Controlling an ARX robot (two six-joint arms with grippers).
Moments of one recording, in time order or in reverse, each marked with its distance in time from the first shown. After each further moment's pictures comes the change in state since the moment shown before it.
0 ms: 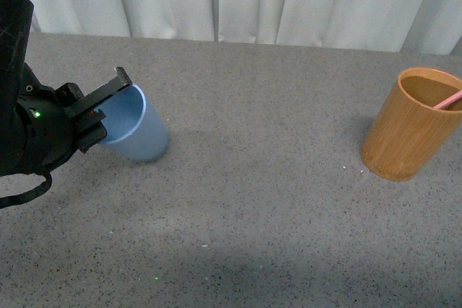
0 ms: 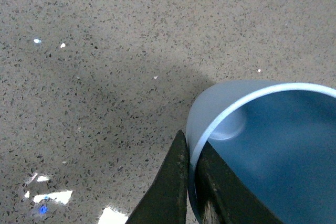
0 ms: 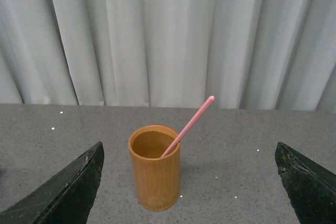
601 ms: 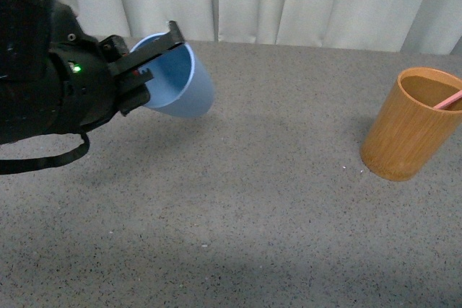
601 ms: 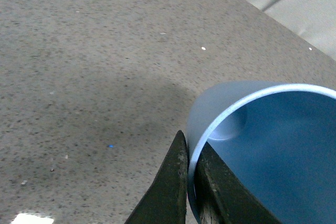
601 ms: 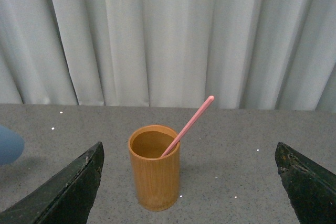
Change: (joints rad) left arm -0.140 -0.073 0.077 -0.019 0.026 0.084; right arm 0.000 0.000 0.000 0.000 0.000 0.000
